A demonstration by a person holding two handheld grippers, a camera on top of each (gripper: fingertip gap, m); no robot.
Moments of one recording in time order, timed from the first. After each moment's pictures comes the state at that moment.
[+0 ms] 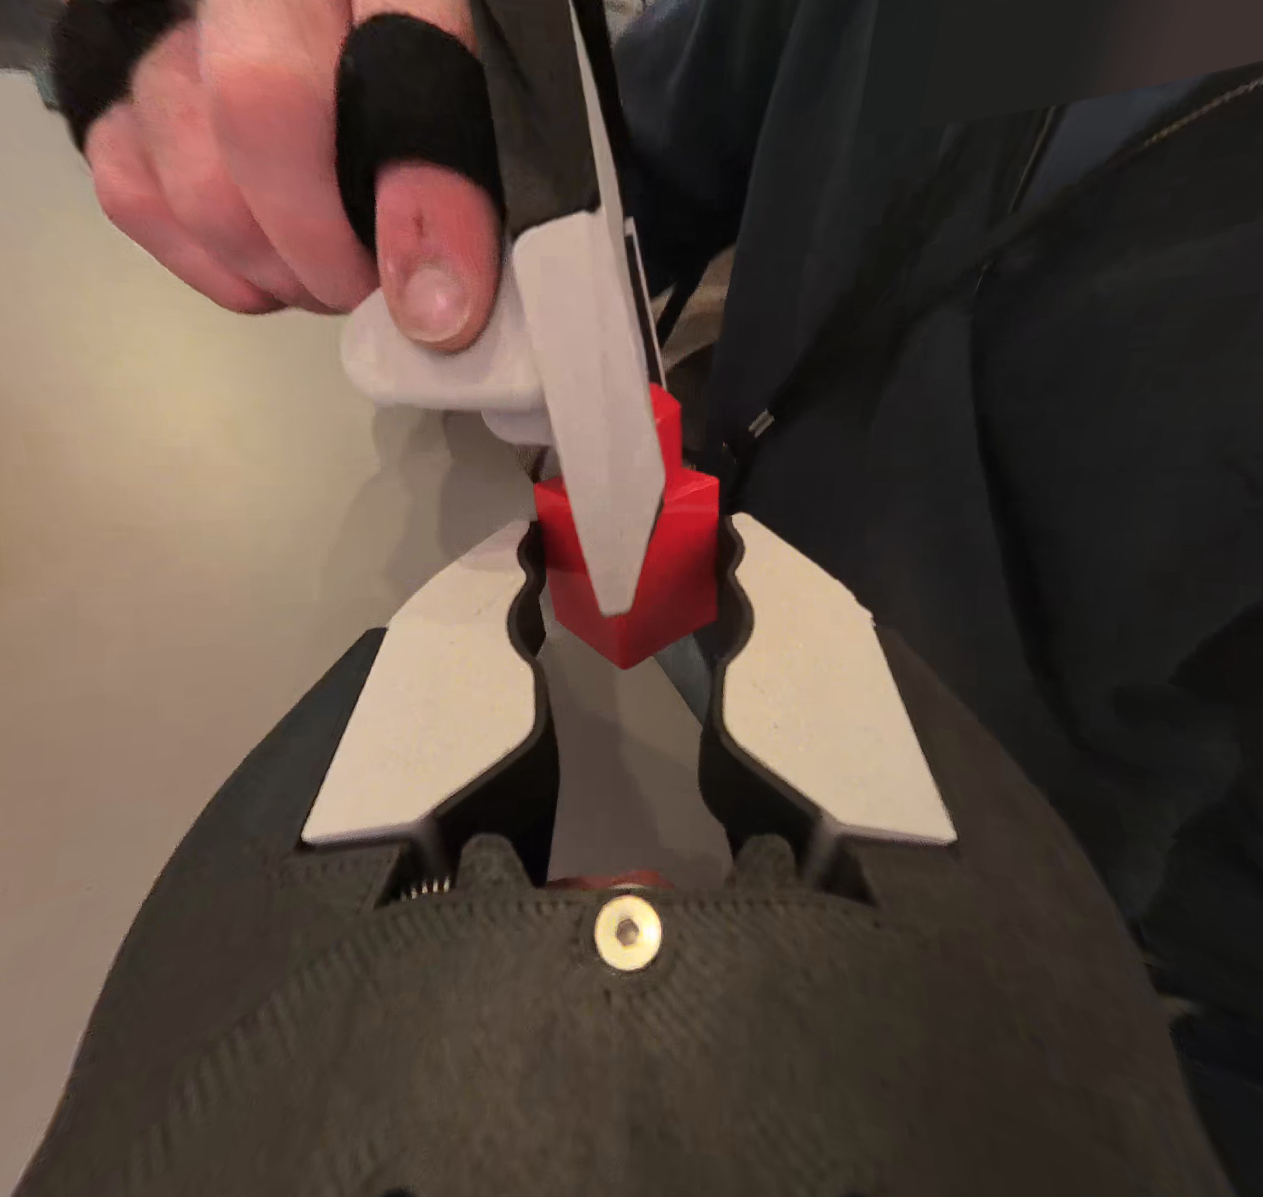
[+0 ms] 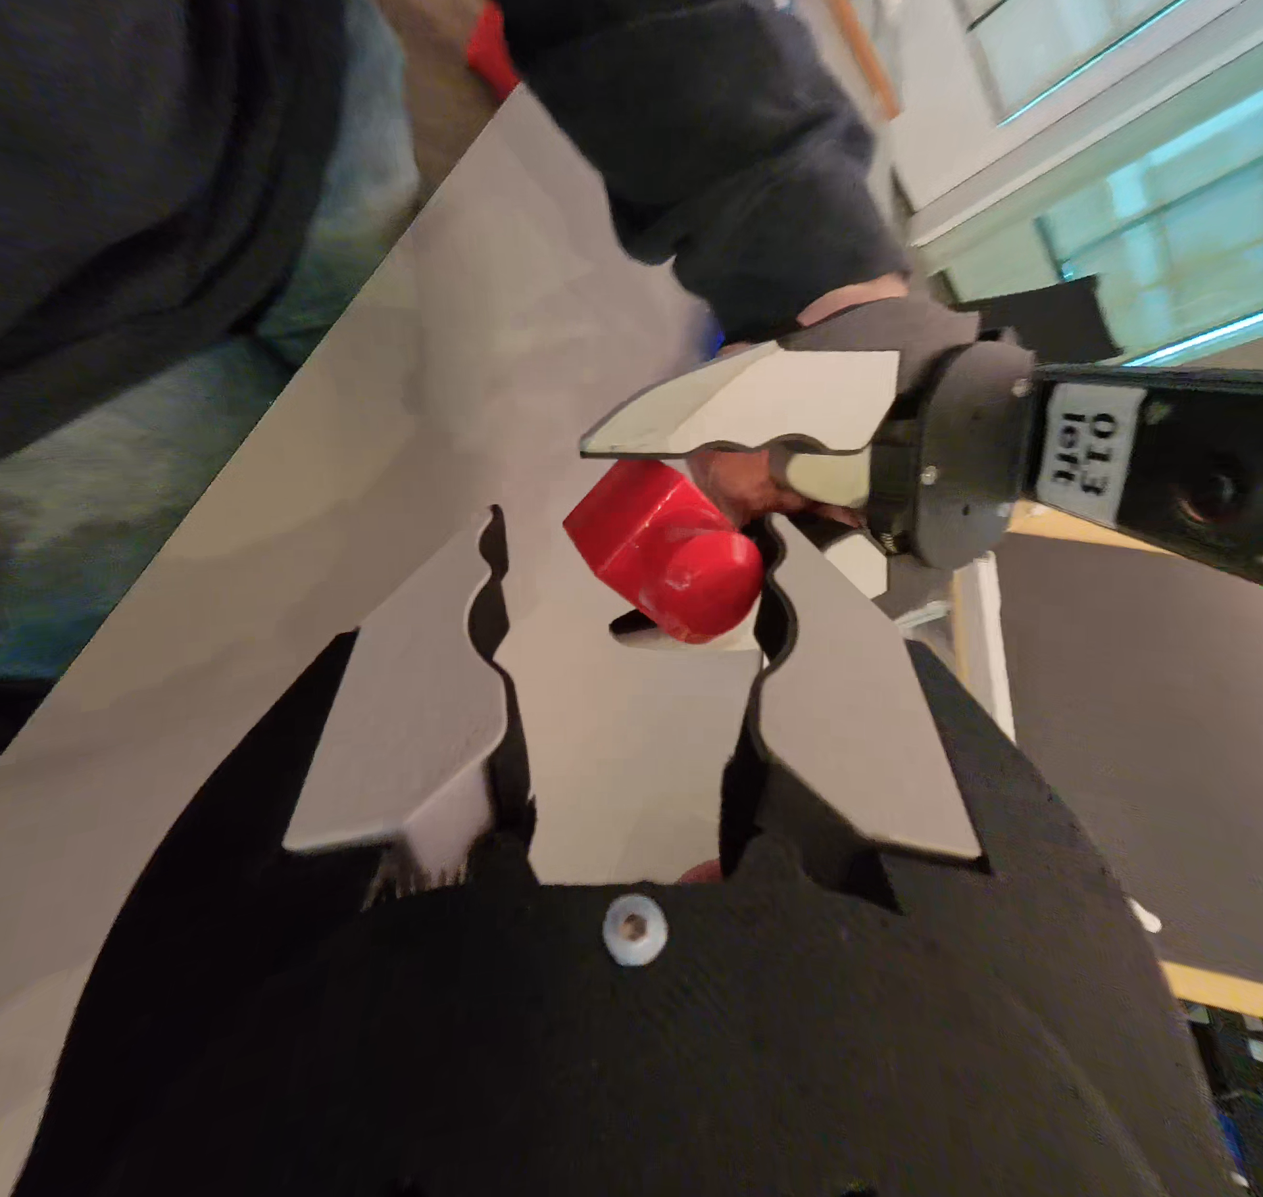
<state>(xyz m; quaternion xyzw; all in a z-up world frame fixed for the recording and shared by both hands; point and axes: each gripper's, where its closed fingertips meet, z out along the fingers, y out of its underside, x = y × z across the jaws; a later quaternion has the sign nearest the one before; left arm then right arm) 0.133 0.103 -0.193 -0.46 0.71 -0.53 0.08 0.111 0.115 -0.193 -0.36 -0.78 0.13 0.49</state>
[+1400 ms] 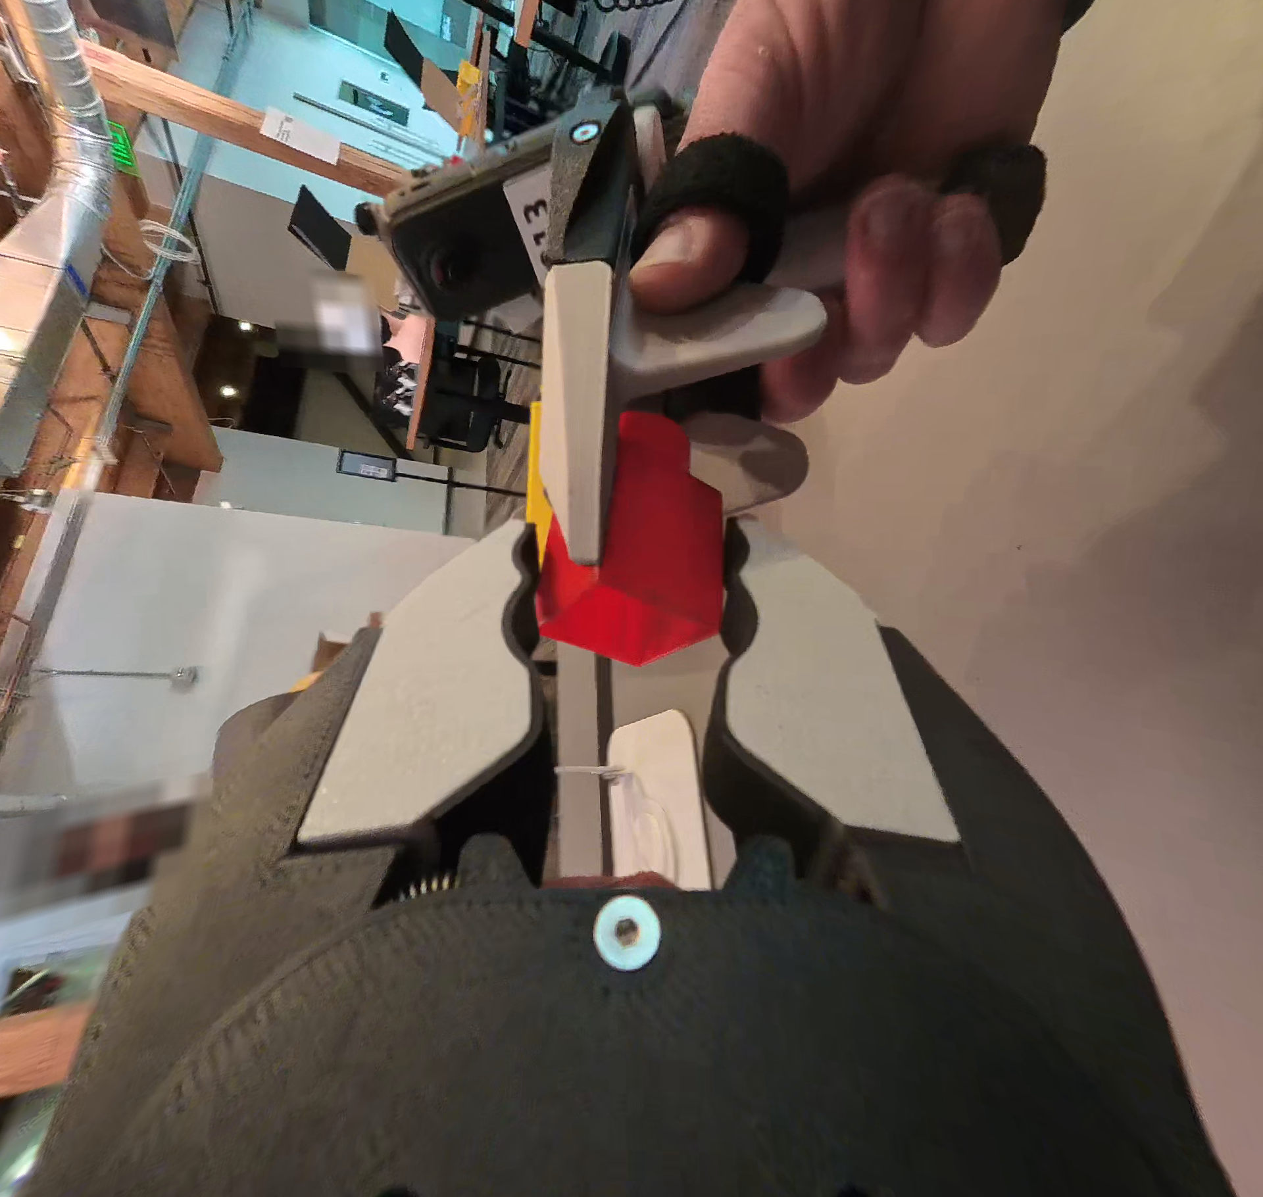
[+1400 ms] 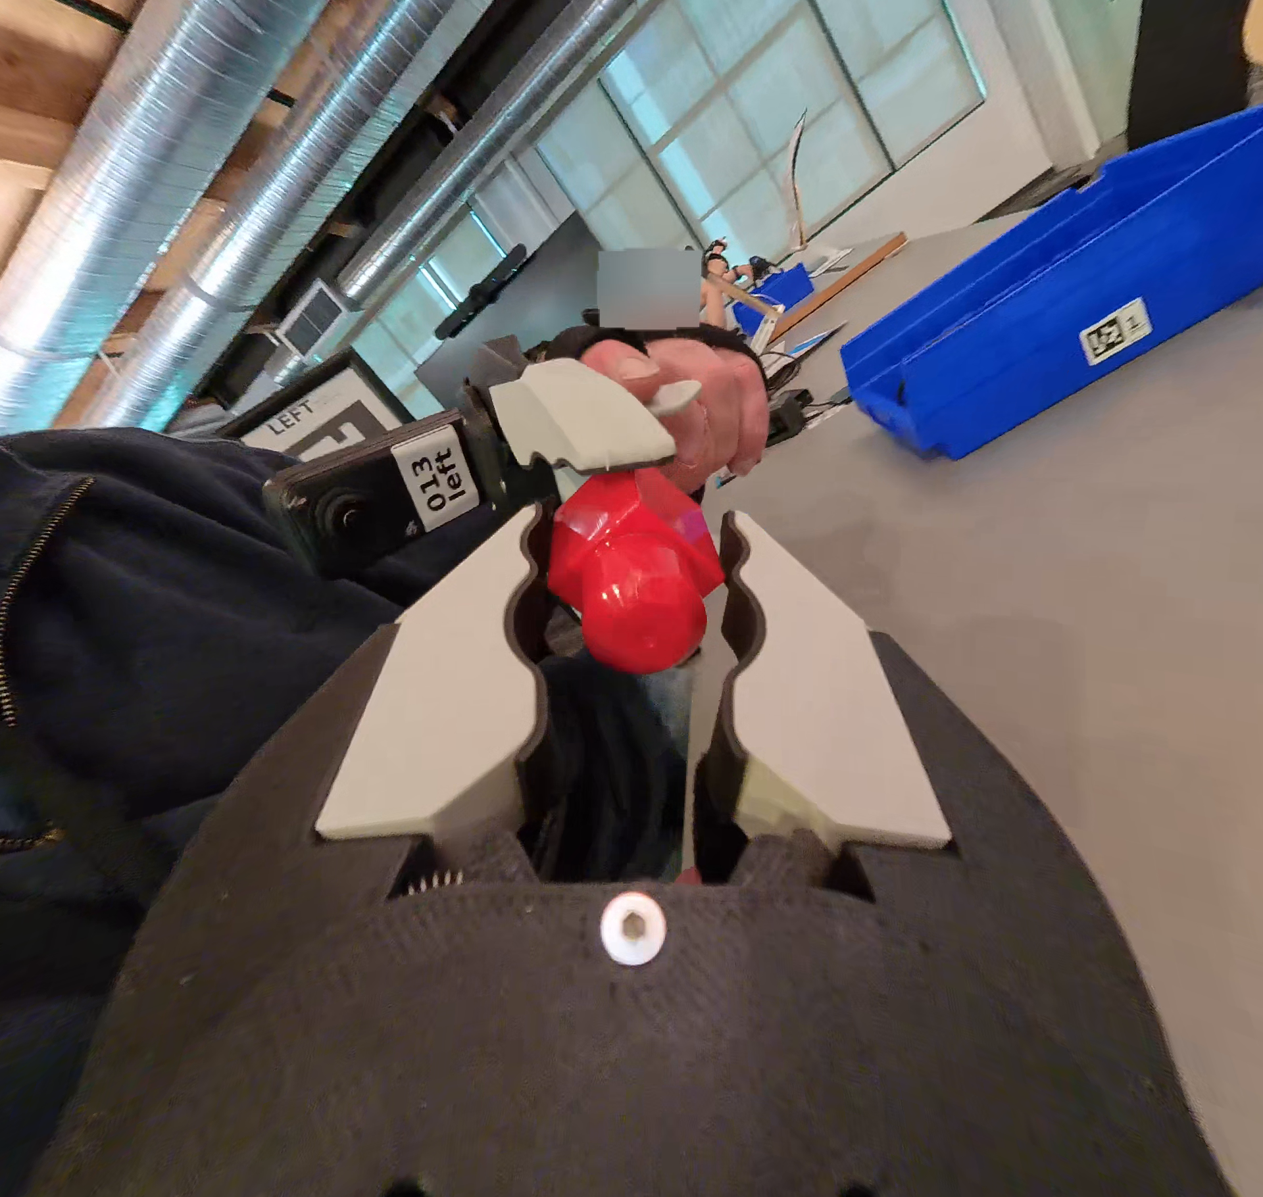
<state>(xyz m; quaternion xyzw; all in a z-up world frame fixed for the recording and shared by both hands) 0.156 0.162 -0.180 -0.36 0.72 0.06 0.59 0.116 0.144 -0.166 -0.57 -0.30 0.70 0.31</state>
